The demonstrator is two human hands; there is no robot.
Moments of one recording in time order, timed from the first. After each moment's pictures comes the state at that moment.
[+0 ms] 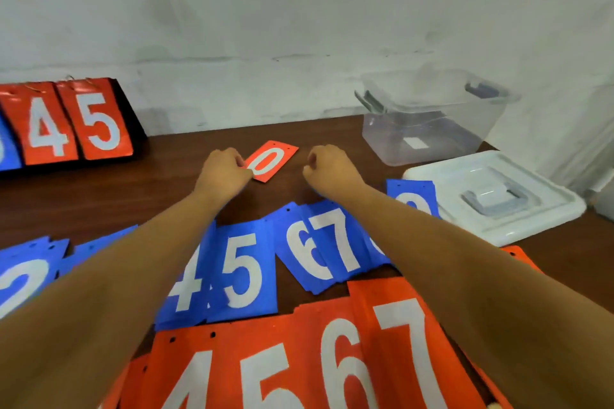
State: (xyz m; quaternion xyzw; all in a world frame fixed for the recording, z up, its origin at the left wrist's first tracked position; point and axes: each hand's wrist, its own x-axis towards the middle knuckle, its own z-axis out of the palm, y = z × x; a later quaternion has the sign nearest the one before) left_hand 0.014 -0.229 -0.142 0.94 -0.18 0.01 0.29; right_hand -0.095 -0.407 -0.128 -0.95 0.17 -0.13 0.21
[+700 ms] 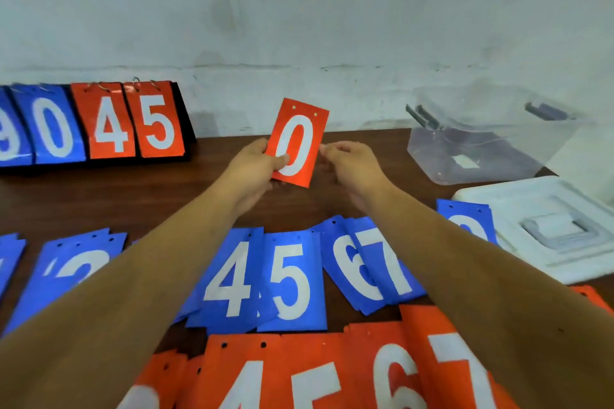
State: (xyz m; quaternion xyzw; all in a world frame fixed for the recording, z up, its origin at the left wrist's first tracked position) left_hand 0.002 -0.204 -0.111 0.69 -0.12 -0.18 0.69; right_hand -0.062 -0.358 -0.109 -0.72 0.20 -0.17 0.64
